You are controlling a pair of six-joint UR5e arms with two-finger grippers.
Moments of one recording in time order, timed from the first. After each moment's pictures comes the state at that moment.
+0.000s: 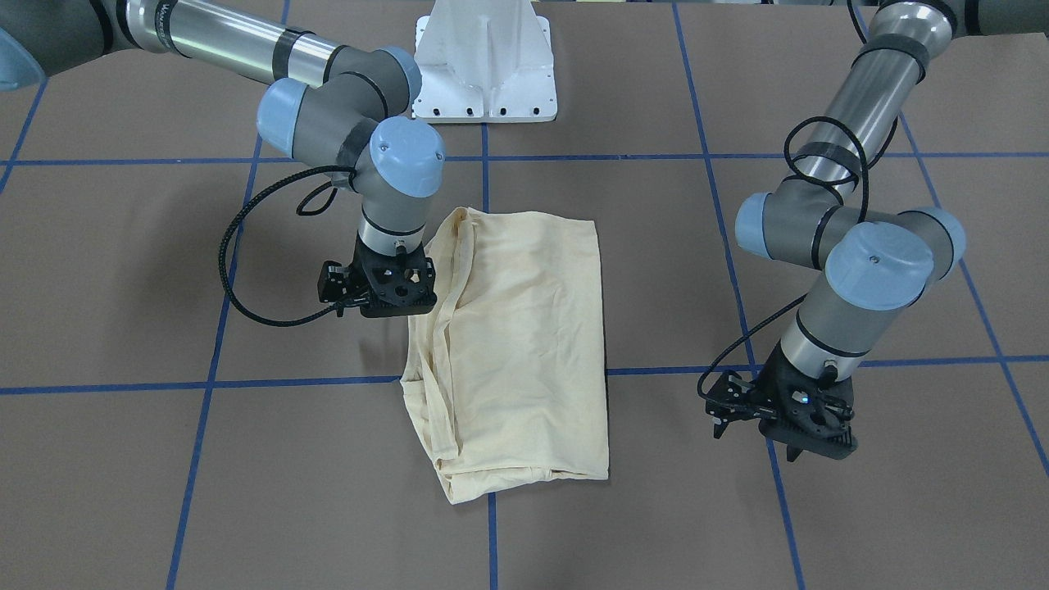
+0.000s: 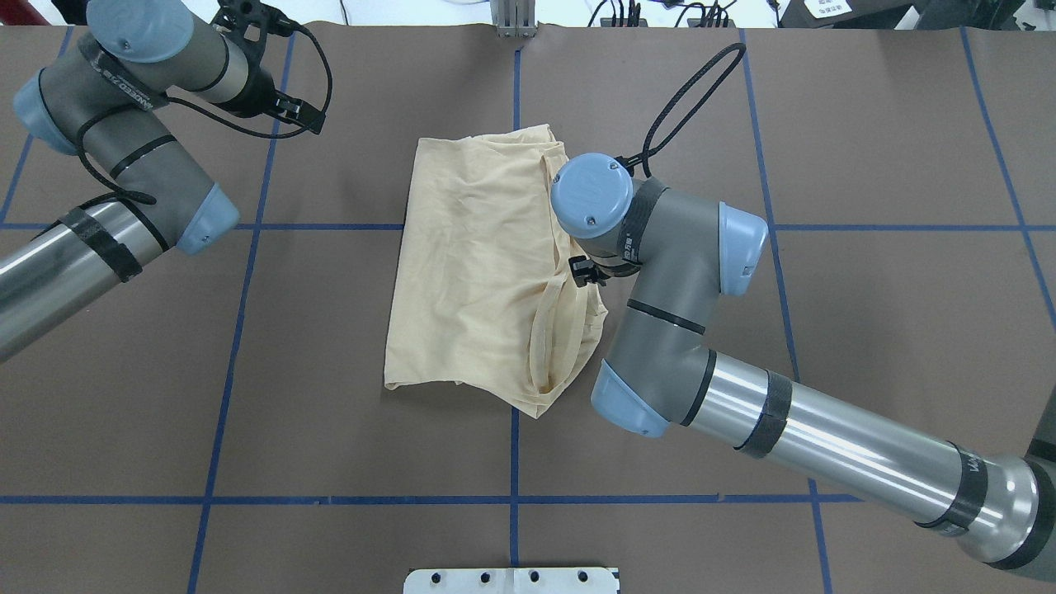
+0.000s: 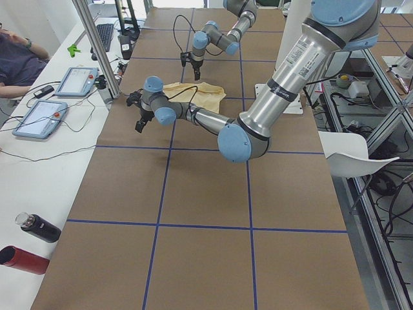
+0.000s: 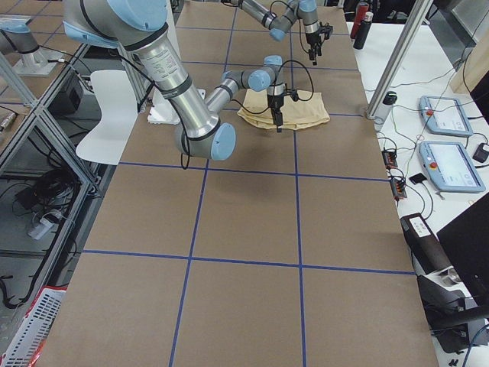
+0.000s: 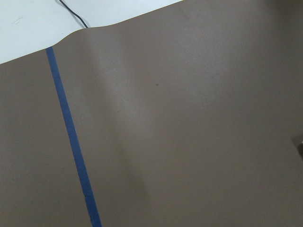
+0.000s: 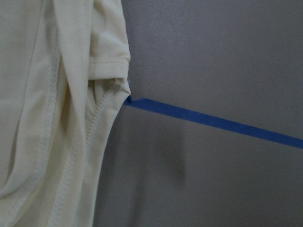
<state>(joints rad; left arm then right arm) -0.95 -2.22 -1.19 -2.19 -1.95 -0.58 0.56 -0.82 1.51 -1.77 1.67 0.89</state>
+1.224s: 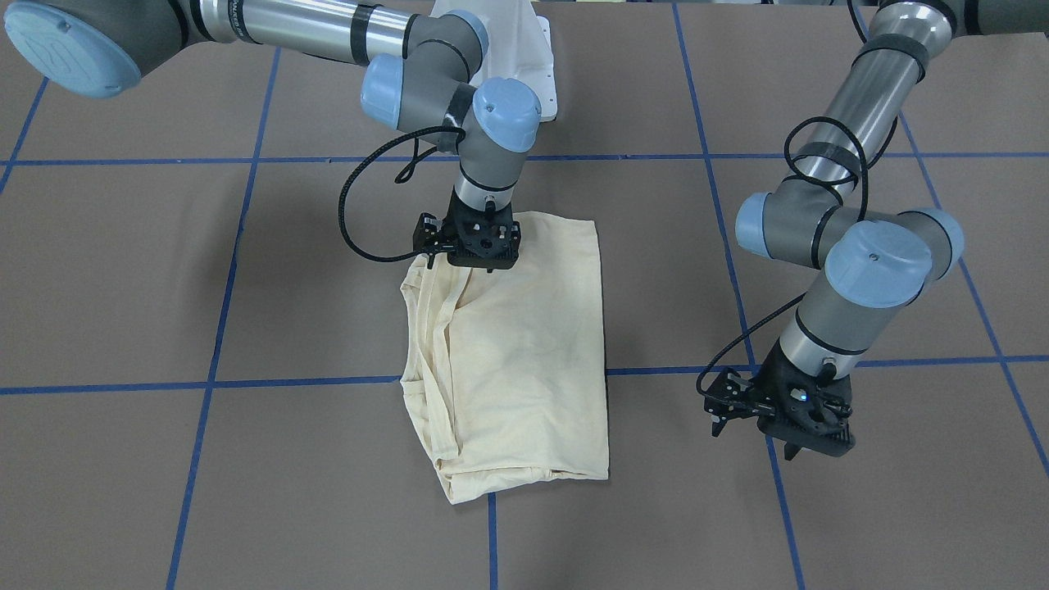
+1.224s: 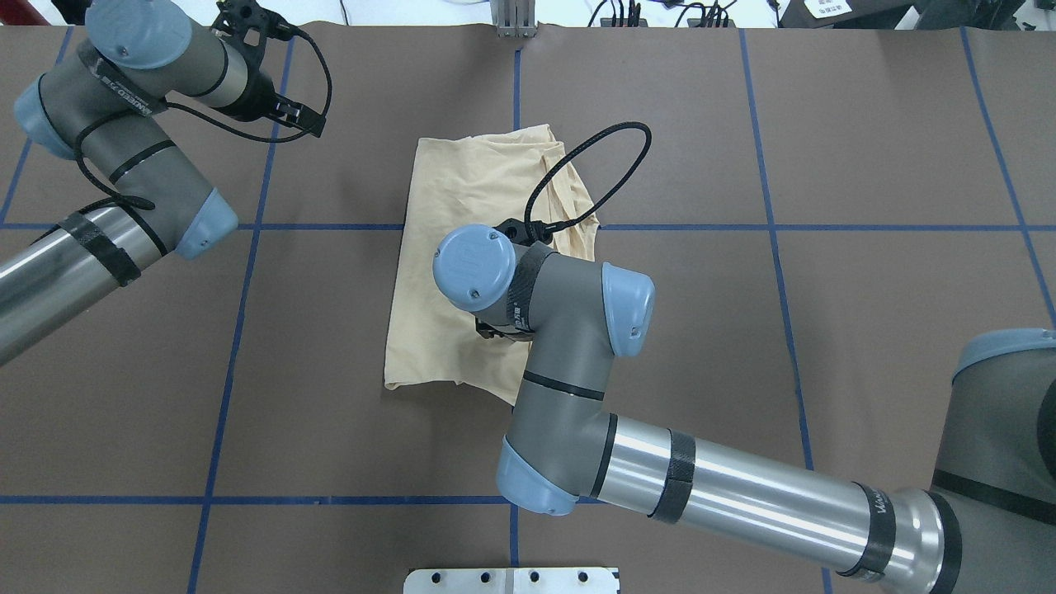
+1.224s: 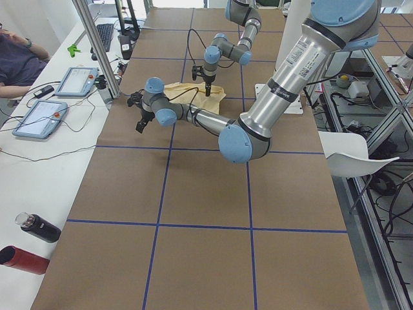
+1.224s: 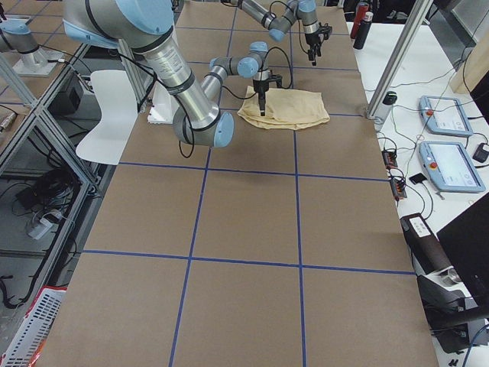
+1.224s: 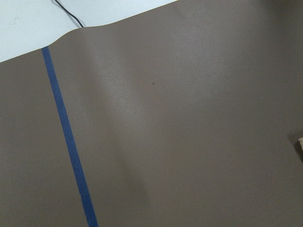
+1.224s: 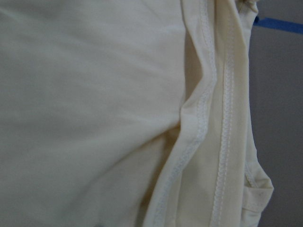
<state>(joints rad) -0.95 -2.21 -1.19 -2.22 -1.95 -0.58 0.41 -0.67 1.40 -1.80 1.67 1.19</state>
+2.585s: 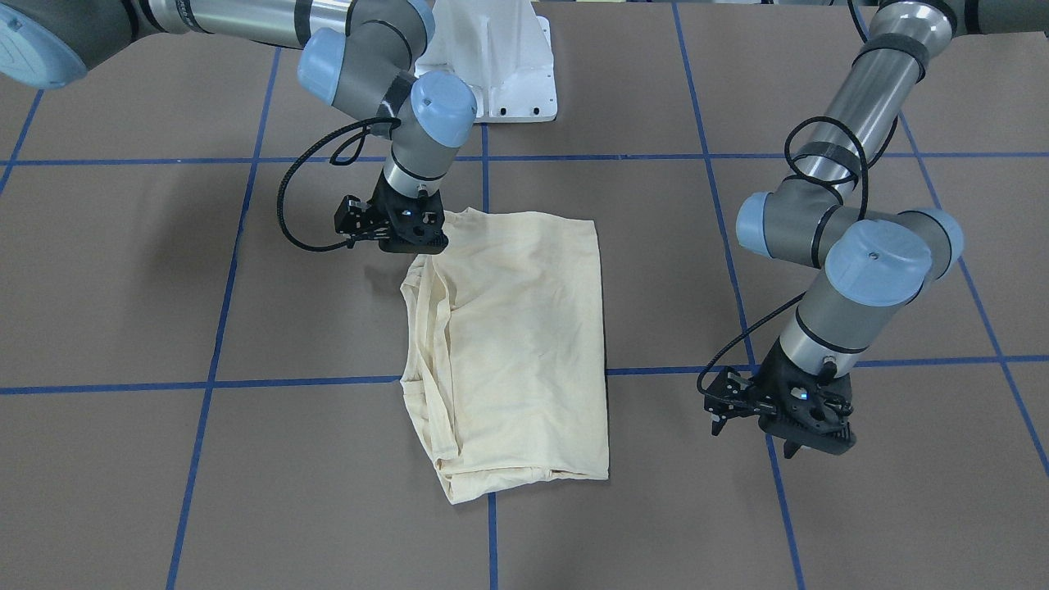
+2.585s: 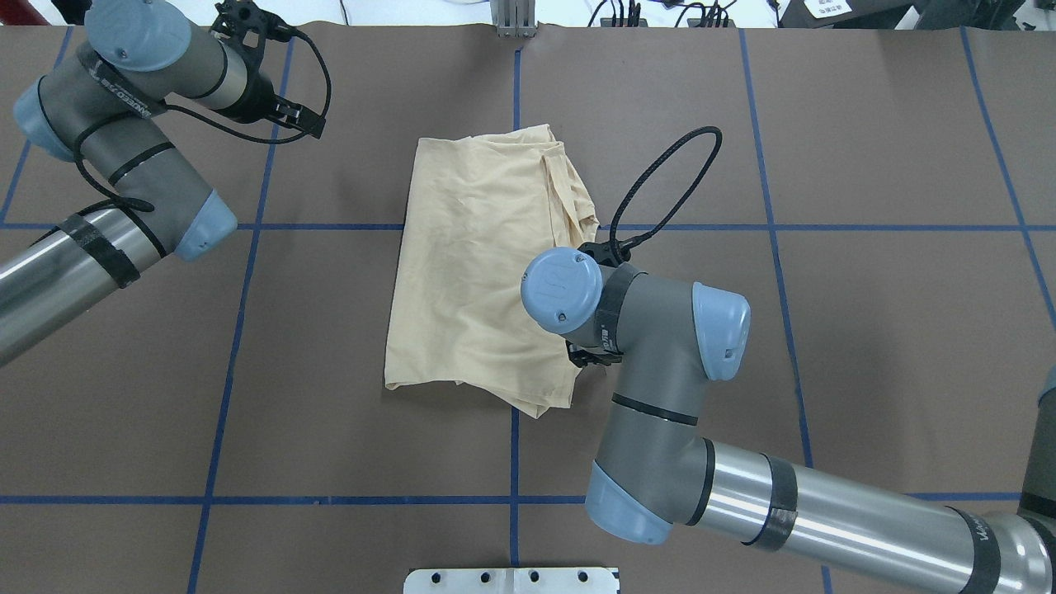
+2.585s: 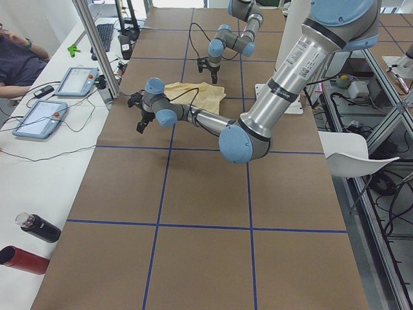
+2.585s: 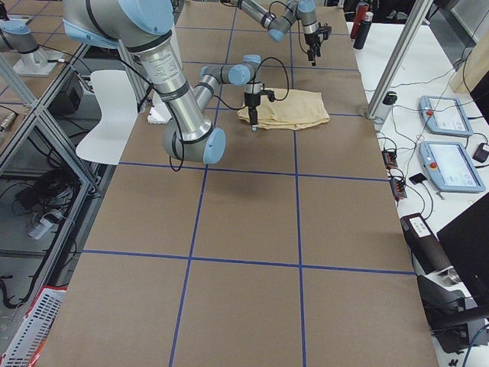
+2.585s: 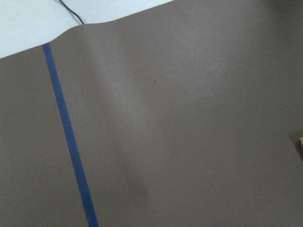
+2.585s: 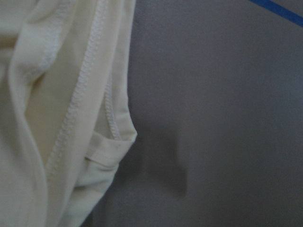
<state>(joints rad) -0.94 -2.21 -1.19 -2.22 -1.95 -0.60 0.42 -0.87 1.63 -1.98 1.65 1.03</state>
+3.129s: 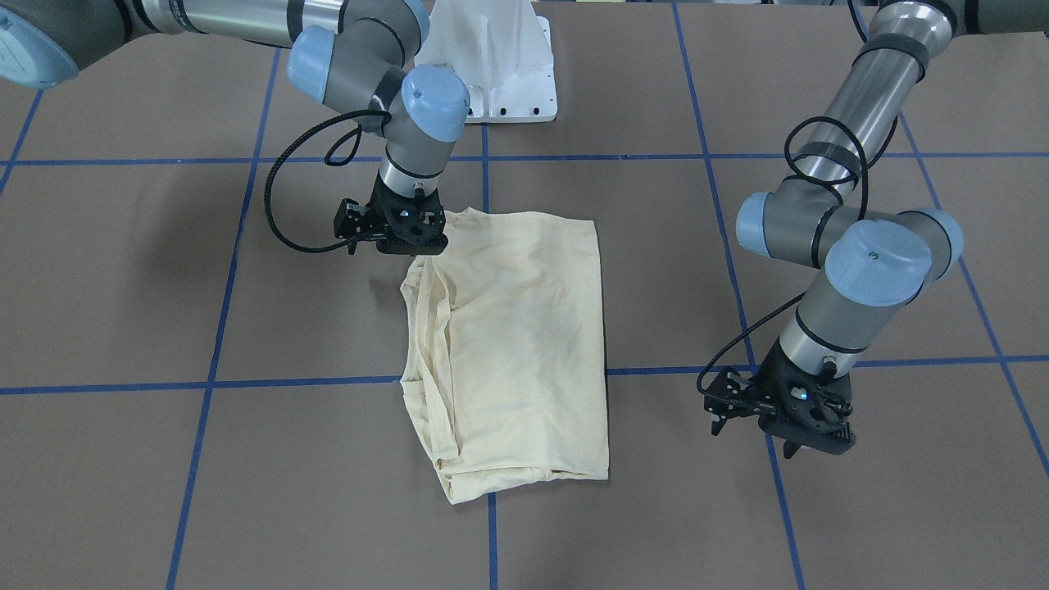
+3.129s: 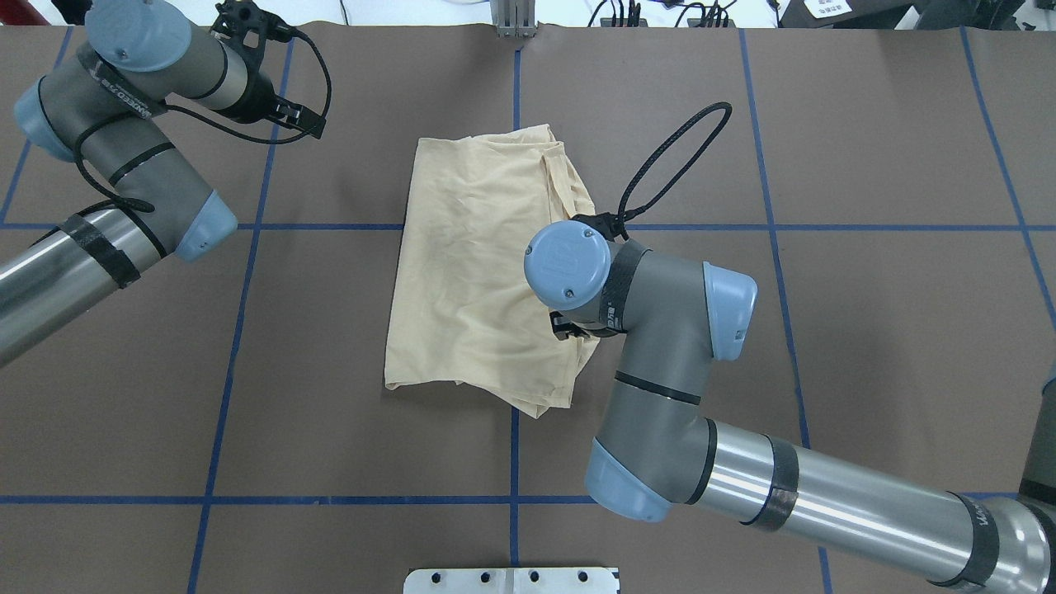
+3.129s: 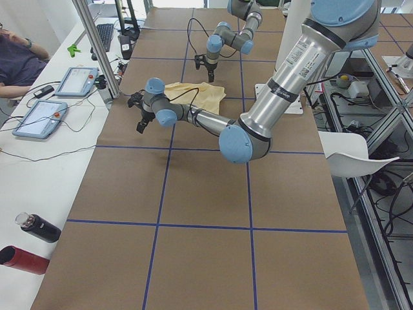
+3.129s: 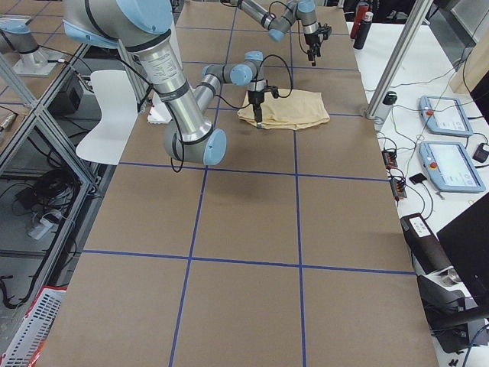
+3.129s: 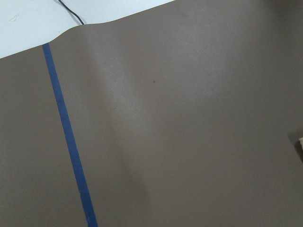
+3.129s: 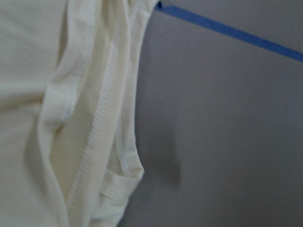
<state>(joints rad) -0.94 -2.21 -1.19 -2.22 -1.95 -0.60 0.46 -0.85 1.60 -1.79 1.65 1.04</state>
